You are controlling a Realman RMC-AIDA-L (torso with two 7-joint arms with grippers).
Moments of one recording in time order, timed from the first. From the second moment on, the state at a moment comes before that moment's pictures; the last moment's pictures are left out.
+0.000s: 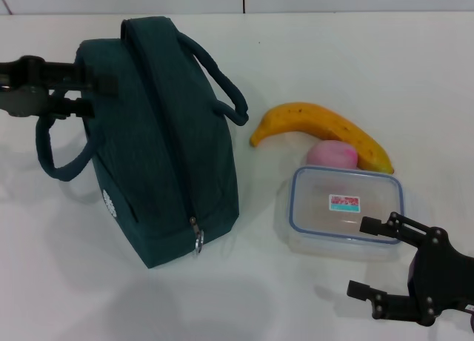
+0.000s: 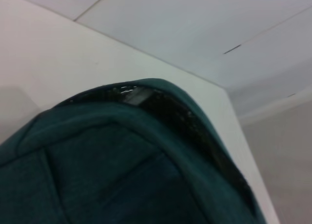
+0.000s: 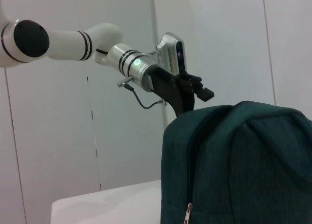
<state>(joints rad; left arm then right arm) -0.56 -1.88 0.65 0.97 2.07 1.88 -2.60 0.28 2.02 -1.18 -0.31 -1.42 -1.69 0.70</state>
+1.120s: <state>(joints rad) -0.59 -1.91 0.62 0.97 2.15 1.81 -2.45 0.29 2.02 -1.18 -0.30 -1.41 -1.68 0.70</state>
